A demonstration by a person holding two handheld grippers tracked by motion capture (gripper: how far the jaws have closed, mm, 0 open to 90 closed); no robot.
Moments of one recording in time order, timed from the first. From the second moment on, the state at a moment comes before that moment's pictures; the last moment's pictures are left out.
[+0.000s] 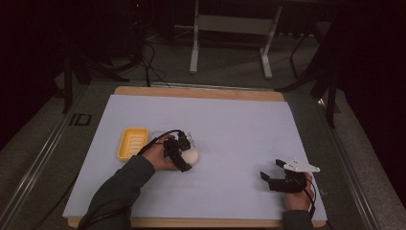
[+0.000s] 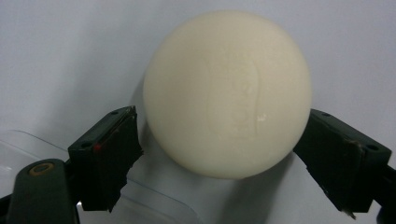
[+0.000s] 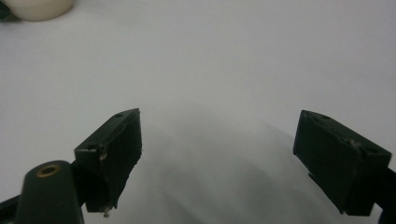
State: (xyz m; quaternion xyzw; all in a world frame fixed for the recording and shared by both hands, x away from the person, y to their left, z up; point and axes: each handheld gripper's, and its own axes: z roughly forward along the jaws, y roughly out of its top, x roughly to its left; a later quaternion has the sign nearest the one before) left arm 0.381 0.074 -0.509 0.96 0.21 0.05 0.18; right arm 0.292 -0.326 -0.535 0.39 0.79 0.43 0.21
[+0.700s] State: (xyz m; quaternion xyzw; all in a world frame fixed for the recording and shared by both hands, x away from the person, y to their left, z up) left arm 0.389 0.064 -0.511 0.97 0.20 0.03 0.15; right arm 0.292 -0.326 -0.535 0.39 0.79 0.43 0.21
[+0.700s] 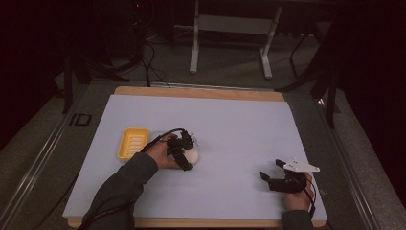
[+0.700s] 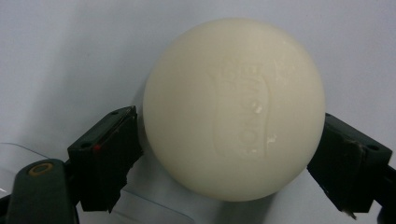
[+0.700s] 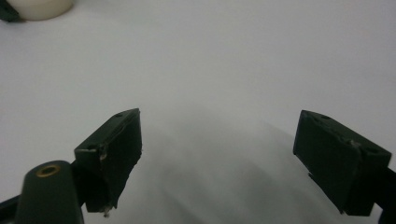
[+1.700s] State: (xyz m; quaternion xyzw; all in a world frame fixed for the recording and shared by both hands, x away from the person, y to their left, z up) left arm 0.399 0.047 -0.508 0.97 0.21 0.02 0.11; right arm 0.293 -0.326 -0.535 0.38 0.79 0.42 0.21
